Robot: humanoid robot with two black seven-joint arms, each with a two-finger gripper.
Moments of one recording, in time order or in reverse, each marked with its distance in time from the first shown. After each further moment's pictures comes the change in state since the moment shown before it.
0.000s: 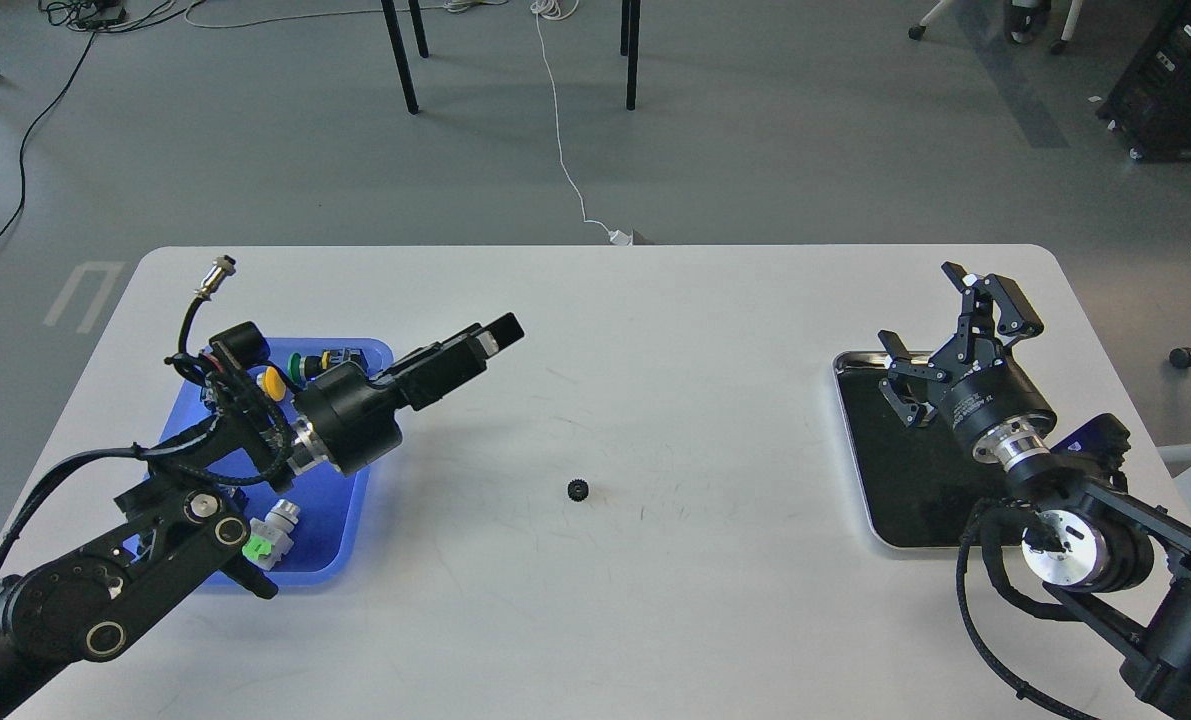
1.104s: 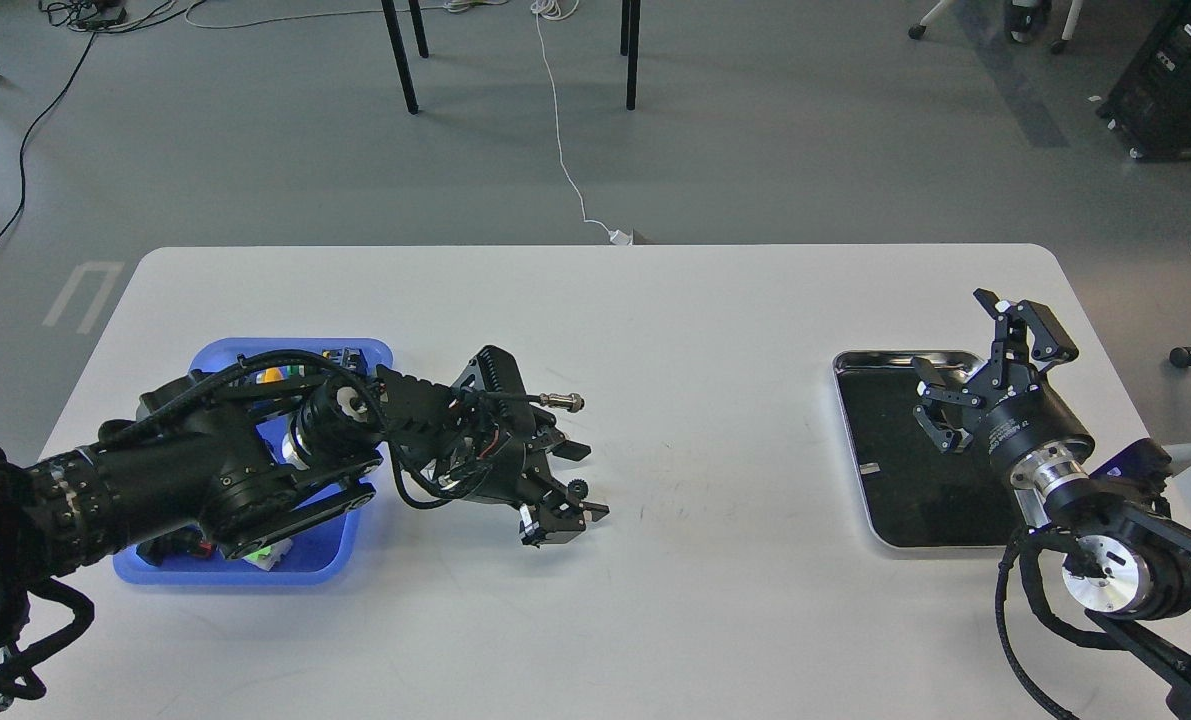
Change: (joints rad) left arm -0.508 -0.199 0.689 0.364 0.519 -0.033 0.000; right arm -0.047 -0.062 -0.009 0.007 0.003 0.010 0.000
